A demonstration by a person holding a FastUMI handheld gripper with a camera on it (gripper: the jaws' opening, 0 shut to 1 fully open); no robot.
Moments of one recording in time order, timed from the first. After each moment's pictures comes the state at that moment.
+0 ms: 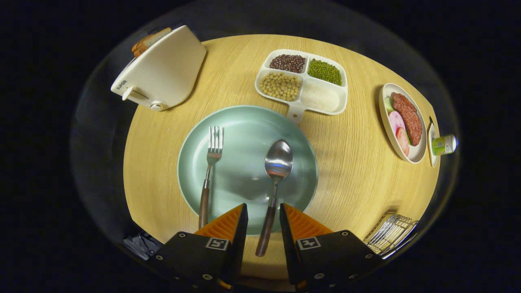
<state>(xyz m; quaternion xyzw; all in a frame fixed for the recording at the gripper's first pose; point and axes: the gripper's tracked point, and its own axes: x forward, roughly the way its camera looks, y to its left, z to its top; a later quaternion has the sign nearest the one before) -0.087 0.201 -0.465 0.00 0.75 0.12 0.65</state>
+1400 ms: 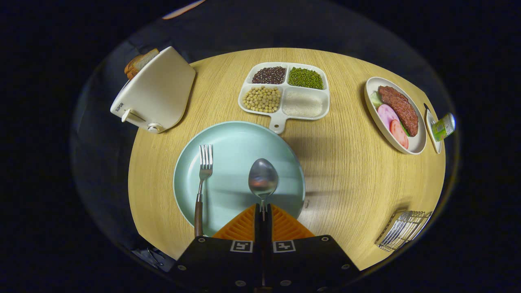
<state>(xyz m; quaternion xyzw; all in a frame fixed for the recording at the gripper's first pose) -0.071 0.190 -0.464 0.06 0.69 0.10 0.72</state>
